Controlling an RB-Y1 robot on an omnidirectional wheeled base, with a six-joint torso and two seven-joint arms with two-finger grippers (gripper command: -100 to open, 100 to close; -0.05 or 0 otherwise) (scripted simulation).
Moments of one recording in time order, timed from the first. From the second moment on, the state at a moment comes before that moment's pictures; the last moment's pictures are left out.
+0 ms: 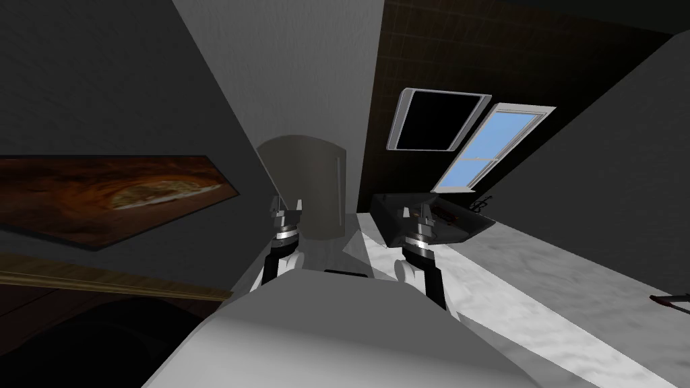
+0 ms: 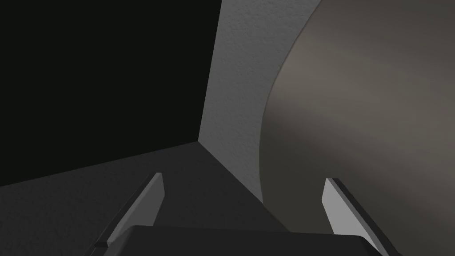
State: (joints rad) left arm 0.50 -0.02 -0.01 -2.26 0.10 -0.59 0.16; right arm 0.46 0.04 -0.05 -2.23 -0.12 -0.46 -0.05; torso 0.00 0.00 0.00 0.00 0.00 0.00
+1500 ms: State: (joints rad) left arm 0.43 0.12 0.01 -2.19 0.10 -0.55 0.20; right arm 0.46 0.04 -0.05 -2.23 -0.12 -0.46 -0.05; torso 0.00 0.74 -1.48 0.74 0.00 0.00
